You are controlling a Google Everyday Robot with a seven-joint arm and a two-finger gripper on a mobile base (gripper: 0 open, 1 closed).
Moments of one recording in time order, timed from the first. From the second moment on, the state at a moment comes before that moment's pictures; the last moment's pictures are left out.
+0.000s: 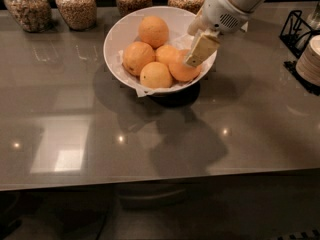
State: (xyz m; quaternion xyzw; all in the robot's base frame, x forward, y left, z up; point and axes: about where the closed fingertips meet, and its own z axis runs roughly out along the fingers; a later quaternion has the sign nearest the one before) arm 0.596 -0.096 0.963 -0.63 0.72 0.03 0.28
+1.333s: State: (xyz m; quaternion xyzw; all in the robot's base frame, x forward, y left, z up) arm 0.613 -0.091 0.931 -0.63 0.73 0.05 0.25
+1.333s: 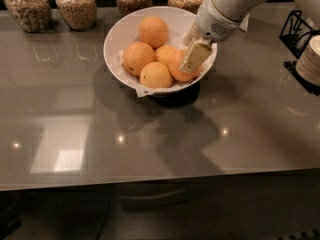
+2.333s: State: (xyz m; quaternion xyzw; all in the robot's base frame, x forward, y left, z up) arm 0.626 -0.097 0.901 -0.63 0.75 0.05 0.22
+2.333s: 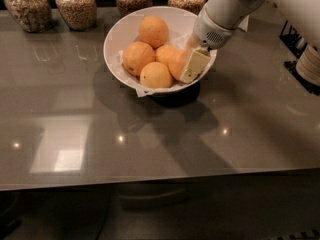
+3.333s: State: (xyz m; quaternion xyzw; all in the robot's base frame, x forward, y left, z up) arm 0.630 -0.093 0.889 -0.62 0.75 0.05 0.22
